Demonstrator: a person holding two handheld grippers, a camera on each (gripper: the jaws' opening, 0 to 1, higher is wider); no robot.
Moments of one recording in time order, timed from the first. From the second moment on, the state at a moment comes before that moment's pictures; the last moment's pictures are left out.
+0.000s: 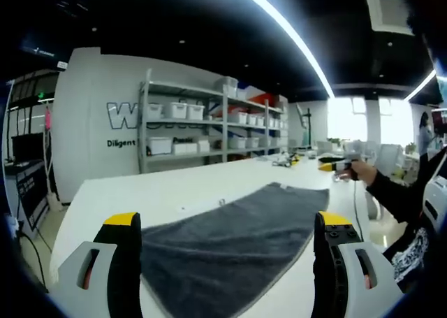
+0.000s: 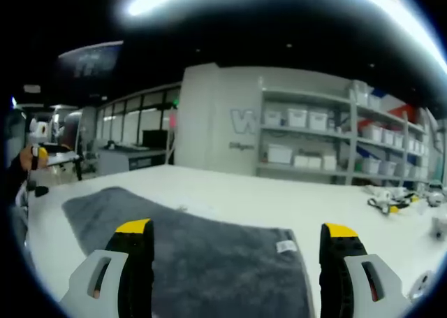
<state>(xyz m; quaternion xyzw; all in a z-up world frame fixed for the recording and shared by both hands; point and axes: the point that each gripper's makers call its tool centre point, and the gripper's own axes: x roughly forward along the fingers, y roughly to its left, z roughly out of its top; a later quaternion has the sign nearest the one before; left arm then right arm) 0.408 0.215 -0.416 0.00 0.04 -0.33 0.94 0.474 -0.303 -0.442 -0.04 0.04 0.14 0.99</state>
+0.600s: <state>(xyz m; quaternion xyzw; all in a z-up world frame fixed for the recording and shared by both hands) 0.394 0.218 -0.418 0.01 0.04 -0.35 0.93 0.467 -0.303 -0.448 -0.03 0.04 0.15 0.99</state>
